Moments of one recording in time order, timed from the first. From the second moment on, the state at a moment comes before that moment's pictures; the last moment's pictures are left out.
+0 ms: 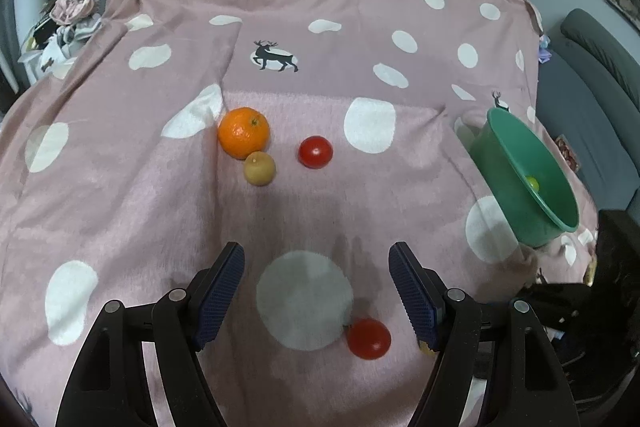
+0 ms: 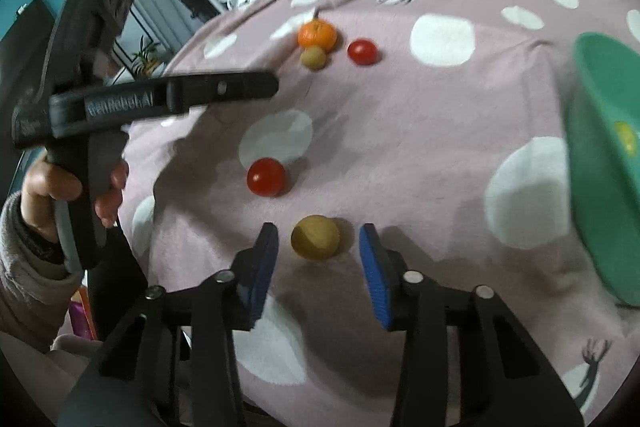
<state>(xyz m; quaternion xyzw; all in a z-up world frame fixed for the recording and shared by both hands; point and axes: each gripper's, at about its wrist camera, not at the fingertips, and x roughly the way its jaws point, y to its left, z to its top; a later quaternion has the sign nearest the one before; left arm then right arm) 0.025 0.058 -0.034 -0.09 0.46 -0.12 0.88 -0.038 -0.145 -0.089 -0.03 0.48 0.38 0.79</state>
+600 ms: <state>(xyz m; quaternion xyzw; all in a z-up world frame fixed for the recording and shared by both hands) 0.103 0.051 -0.062 -0.06 0.49 -0.08 0.86 -0.026 -0.154 -0.092 -0.01 0.47 0.38 0.79</state>
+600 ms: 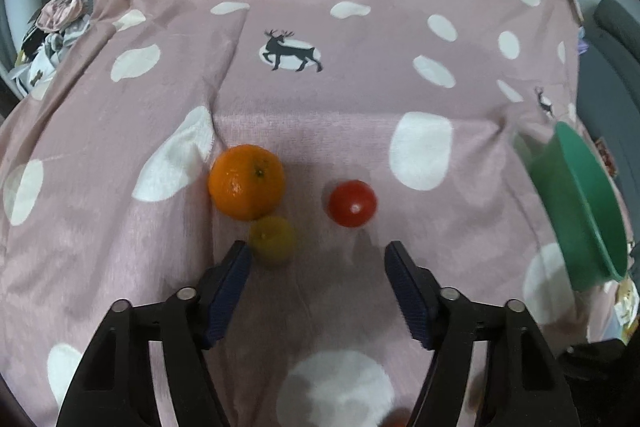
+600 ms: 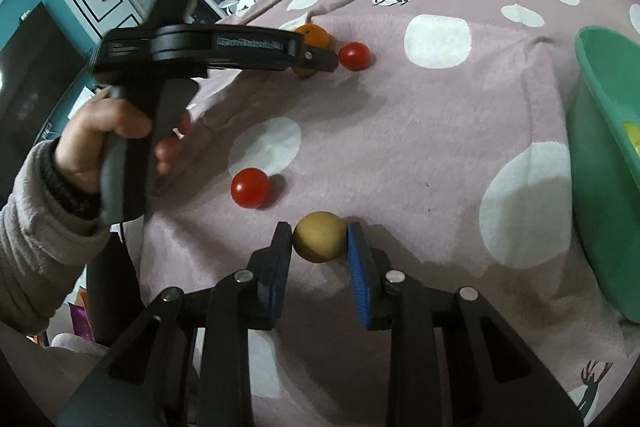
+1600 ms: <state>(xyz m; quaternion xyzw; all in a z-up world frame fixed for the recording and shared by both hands) 0.077 0.041 -0.044 -0.03 0.46 -0.09 0.88 -0.027 -0.171 -0.081 0.01 0.46 0.37 0.81</state>
